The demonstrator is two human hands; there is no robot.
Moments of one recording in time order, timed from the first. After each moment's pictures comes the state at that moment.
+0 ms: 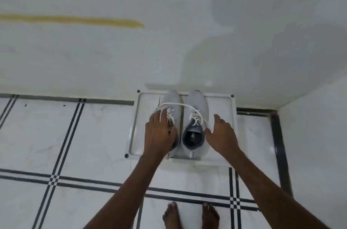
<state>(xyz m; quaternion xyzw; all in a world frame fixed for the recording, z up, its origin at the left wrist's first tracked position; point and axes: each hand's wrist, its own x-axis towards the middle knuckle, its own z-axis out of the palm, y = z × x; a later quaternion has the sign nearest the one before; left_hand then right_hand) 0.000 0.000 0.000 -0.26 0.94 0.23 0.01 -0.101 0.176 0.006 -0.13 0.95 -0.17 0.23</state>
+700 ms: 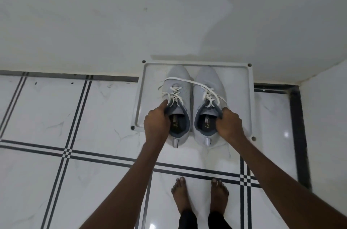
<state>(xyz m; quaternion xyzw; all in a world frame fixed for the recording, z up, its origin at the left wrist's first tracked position) 0.050 0.004 -0.061 -0.36 0.90 0.24 0.03 -0.059 0.188 -0.071 -0.06 0.94 -0.20 0.27</state>
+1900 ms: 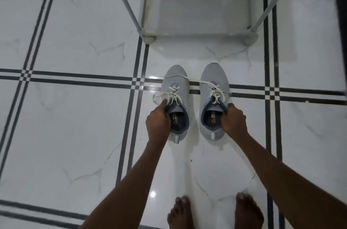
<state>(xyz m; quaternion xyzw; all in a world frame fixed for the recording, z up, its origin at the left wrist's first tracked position) 0.414 0.181 -0.436 -0.39 0.88 0.25 0.04 0.299 0.366 -0.432 -0.01 0.94 -0.18 0.28</state>
